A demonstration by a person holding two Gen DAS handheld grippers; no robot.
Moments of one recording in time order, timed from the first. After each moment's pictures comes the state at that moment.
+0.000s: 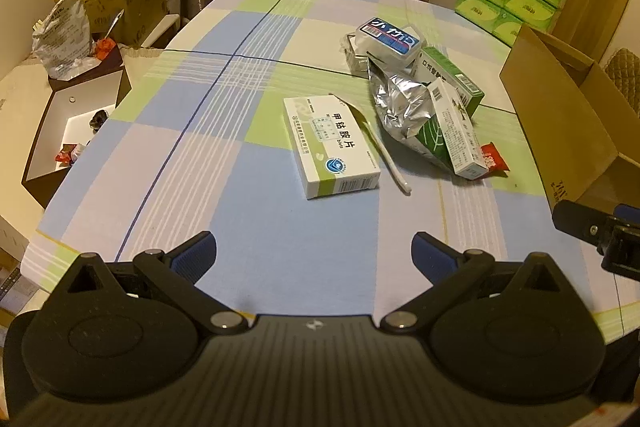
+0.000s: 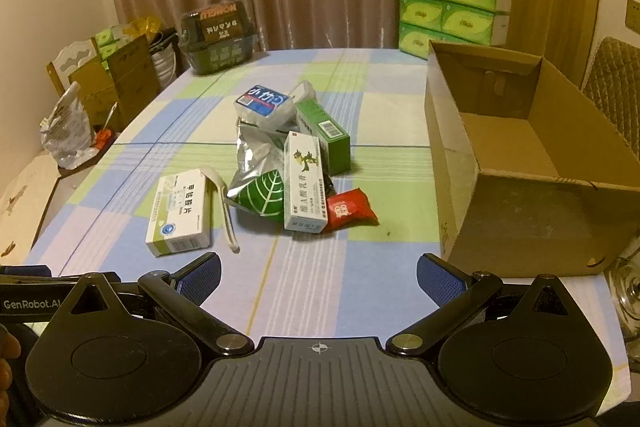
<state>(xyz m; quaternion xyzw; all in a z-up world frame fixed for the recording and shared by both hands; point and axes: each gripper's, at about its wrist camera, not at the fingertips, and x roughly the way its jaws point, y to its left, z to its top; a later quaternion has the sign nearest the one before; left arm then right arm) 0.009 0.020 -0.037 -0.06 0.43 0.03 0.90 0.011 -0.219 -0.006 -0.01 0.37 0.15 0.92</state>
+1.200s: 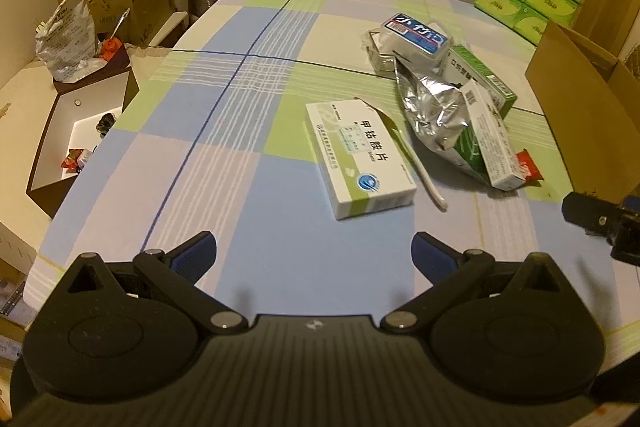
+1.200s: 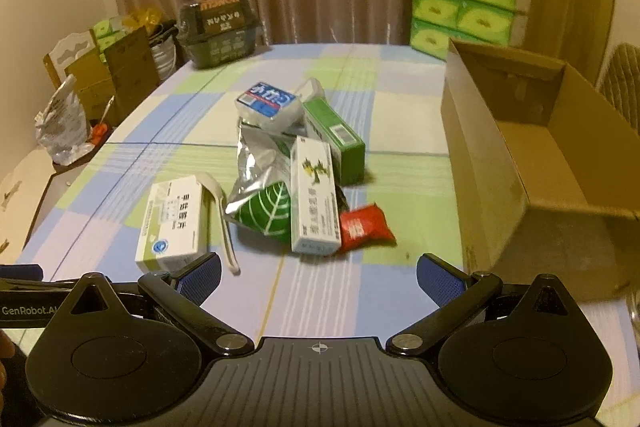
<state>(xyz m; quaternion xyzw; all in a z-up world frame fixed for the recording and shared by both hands) 0.045 0.039 -0.051 -0.05 0.44 0.04 0.90 0.050 -0.197 -0.018 -0.03 0.37 0.15 0.92</state>
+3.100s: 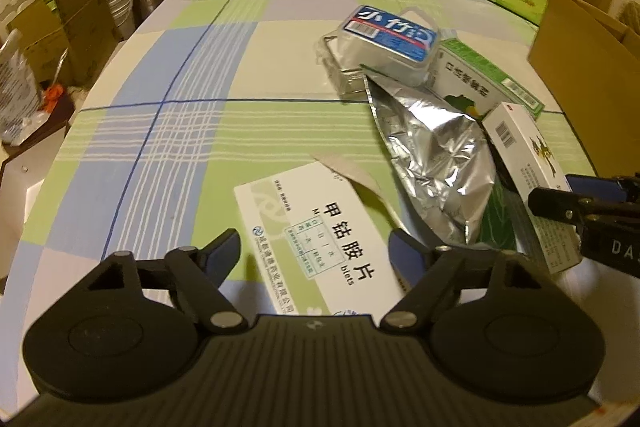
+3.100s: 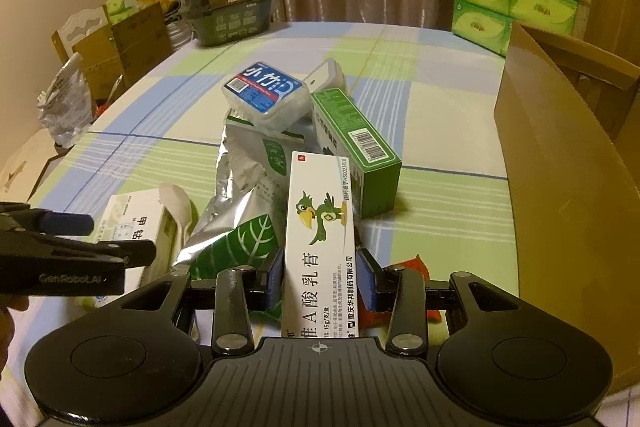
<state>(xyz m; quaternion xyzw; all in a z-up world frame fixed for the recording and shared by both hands) 0.168 0.015 -0.094 0.01 0.44 -0.01 0.90 0.151 -0.184 -0.068 -0.04 0.39 0.21 0.90</state>
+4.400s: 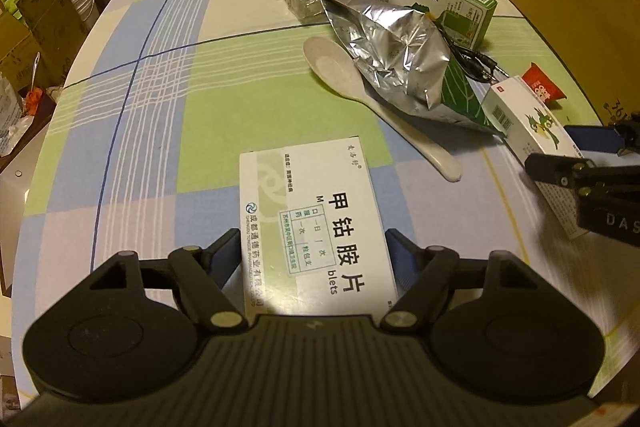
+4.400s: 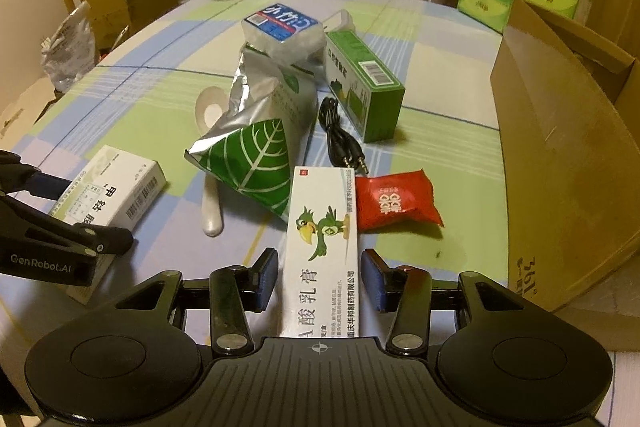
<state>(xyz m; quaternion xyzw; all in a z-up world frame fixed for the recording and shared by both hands) 0.128 0.009 -0.109 0.08 0.50 -0.06 0.86 0.106 -0.187 -0.088 -0.10 0.42 0.20 0.88</state>
